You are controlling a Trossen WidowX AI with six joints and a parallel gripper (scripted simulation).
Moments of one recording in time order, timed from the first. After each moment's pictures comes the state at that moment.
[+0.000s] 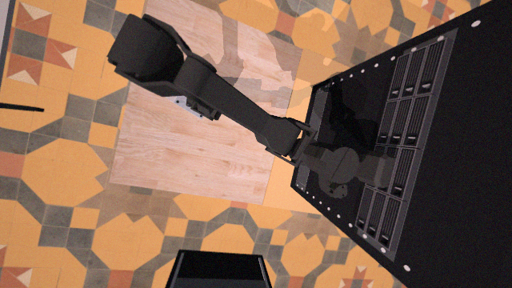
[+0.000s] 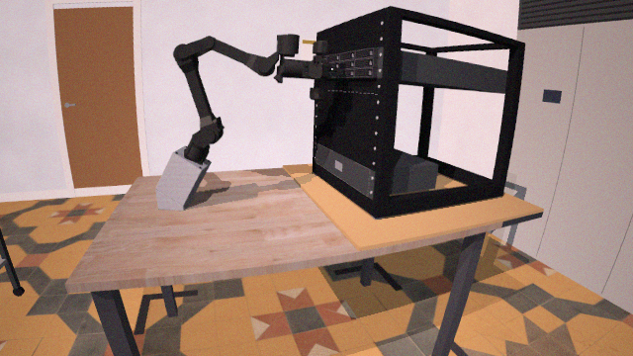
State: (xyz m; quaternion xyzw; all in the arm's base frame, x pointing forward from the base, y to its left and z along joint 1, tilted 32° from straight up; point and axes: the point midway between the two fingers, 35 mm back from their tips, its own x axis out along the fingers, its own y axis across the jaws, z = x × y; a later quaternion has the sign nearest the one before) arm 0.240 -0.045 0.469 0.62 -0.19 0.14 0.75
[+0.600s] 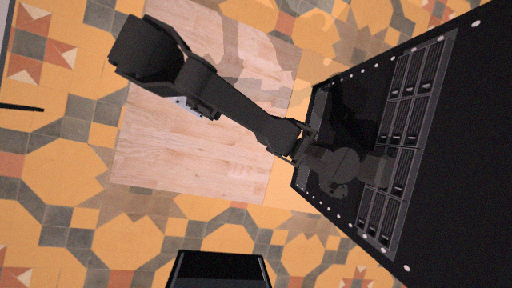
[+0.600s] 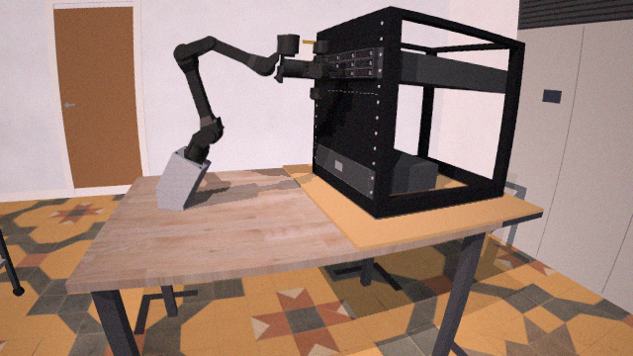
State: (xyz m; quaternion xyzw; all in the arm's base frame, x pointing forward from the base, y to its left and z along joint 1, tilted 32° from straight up) arm 0.241 -0.045 0.470 0.62 -0.19 0.14 0.75
